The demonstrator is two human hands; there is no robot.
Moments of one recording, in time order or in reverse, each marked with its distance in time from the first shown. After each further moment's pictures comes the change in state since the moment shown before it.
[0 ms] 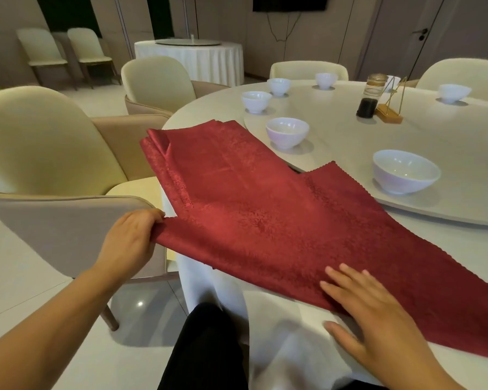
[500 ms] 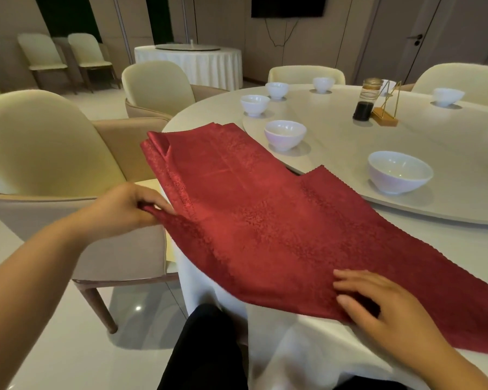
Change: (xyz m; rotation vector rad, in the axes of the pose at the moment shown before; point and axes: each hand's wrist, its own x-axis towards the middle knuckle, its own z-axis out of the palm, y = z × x) left_hand 0.053 0.020 -0.074 -0.585 -0.440 -0.229; right_hand -0.001 0.015 -0.008 0.292 0.113 0.112
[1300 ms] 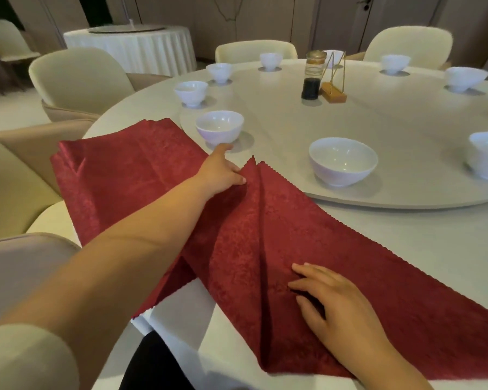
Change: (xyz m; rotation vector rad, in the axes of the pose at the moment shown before) left_hand 0.217 0.086 0.166 -0.175 -0.021 -0.211; right_hand 0.019 0.049 0.011 -0.105 0.040 0.129
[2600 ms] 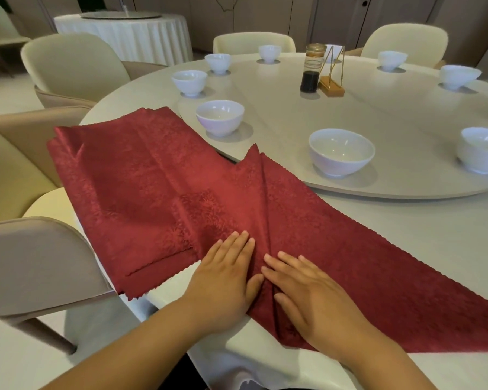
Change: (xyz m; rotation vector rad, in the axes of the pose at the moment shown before) left_hand -0.163 -0.048 0.046 0.827 -0.178 0.357; right_hand -0.006 -0.010 0.008 -0.244 -0.200 -0.208
